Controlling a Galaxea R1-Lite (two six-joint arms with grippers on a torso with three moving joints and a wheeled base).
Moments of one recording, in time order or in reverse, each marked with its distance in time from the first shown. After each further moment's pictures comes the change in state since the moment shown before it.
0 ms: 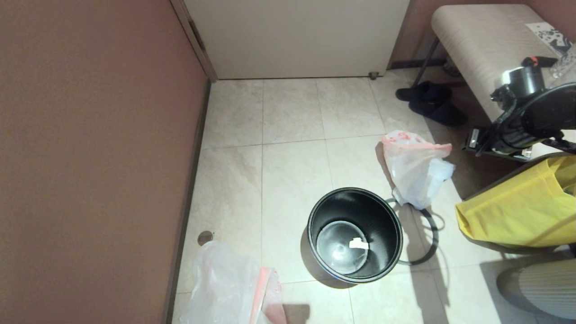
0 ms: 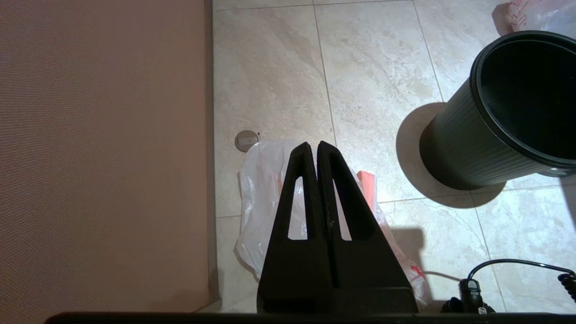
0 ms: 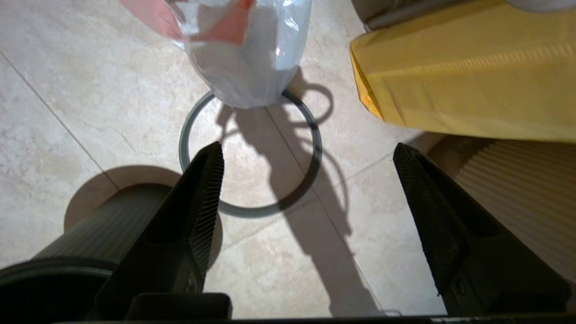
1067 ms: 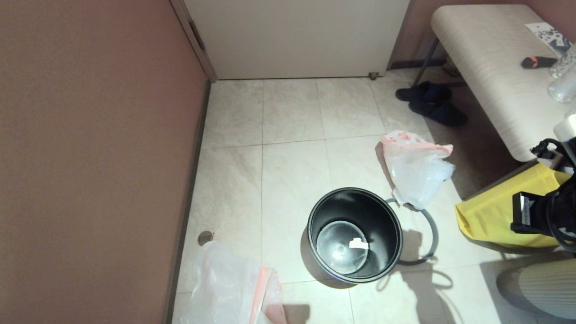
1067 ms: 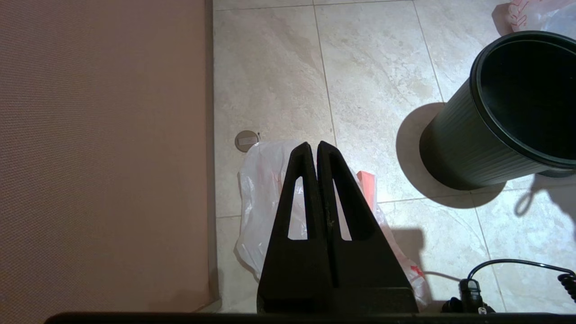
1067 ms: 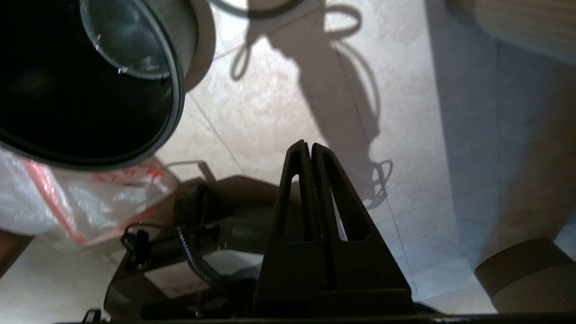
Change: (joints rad) left arm 0.000 0.000 0.000 0.000 0.000 0.000; right arm 0.161 -0.556 0.711 0.121 0.105 0.114
